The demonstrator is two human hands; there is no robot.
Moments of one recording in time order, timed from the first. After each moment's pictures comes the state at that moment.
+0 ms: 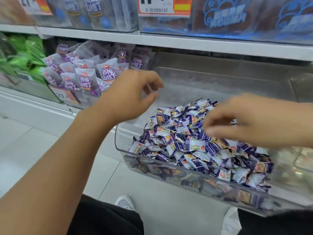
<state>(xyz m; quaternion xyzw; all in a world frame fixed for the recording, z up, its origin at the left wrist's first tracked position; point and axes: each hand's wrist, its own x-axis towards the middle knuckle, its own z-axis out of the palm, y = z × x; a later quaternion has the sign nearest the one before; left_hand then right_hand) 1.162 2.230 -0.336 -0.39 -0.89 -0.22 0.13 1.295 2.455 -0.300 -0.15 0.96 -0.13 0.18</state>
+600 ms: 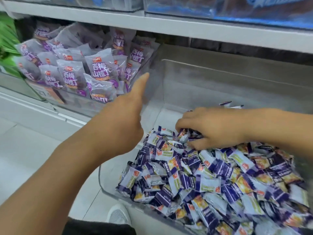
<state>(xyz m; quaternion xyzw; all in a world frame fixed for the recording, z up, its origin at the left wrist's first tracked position) 1.152 2.218 -0.373 -0.25 -0.94 -0.24 -0.03 1.167 2.459 -0.397 -0.28 0.94 0.06 0.19</state>
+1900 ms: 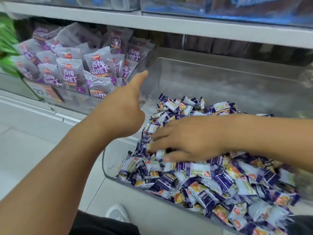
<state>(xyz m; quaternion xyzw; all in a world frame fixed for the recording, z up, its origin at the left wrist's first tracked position) 1.151 2.225 -0.371 -0.20 -0.94 -0.27 -0.04 1.195 2.411 -0.402 -0.40 0.90 0.07 0.17</state>
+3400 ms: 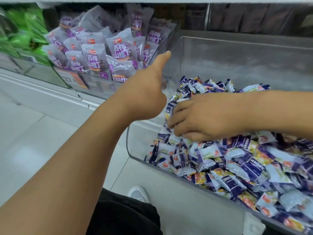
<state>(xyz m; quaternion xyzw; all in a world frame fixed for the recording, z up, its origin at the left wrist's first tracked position) 1.157 2.221 -0.369 -0.22 -0.94 -0.27 -0.06 1.173 2.412 -0.419 -0.54 0.84 0.07 -0.01</state>
